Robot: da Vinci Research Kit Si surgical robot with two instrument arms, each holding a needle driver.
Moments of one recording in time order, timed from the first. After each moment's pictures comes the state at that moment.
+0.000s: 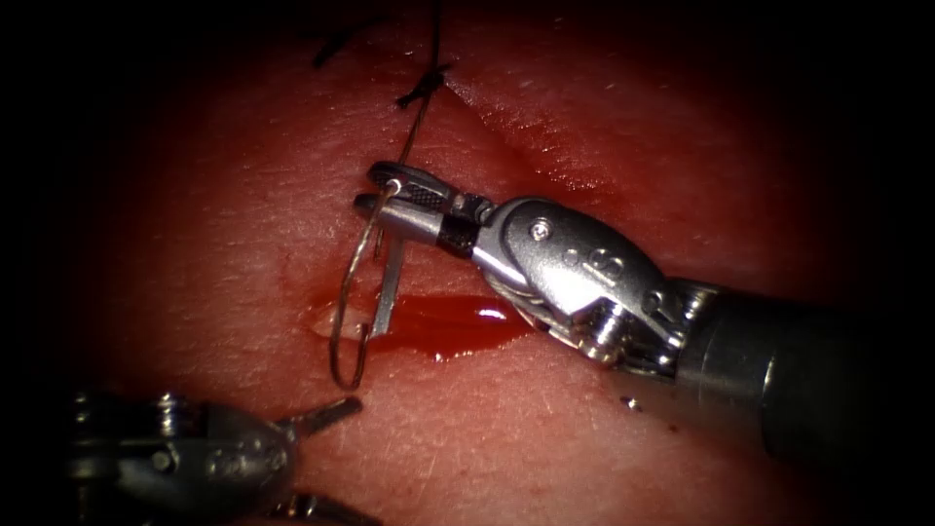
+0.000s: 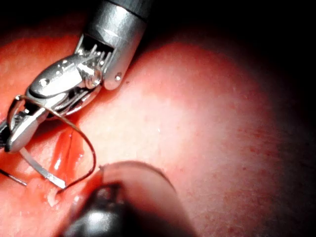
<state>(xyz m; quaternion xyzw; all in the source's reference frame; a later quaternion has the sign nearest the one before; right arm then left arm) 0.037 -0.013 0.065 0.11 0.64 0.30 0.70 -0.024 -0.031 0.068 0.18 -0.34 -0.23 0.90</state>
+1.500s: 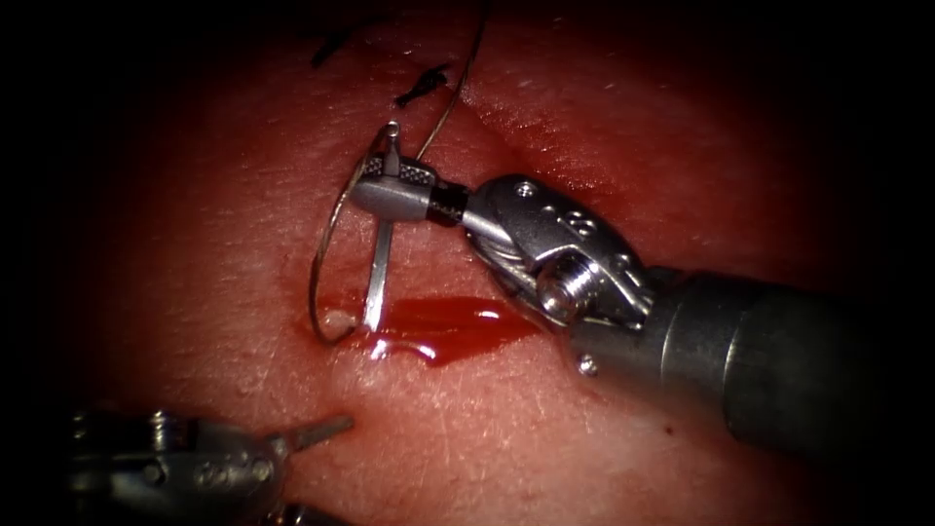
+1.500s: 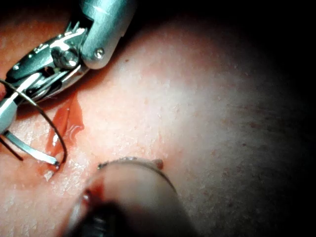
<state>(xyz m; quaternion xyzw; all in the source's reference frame) 0.038 -0.013 0.066 0.26 0.61 0.40 0.63 -0.022 -0.033 0.072 0.19 -0.34 -0.22 0.89</state>
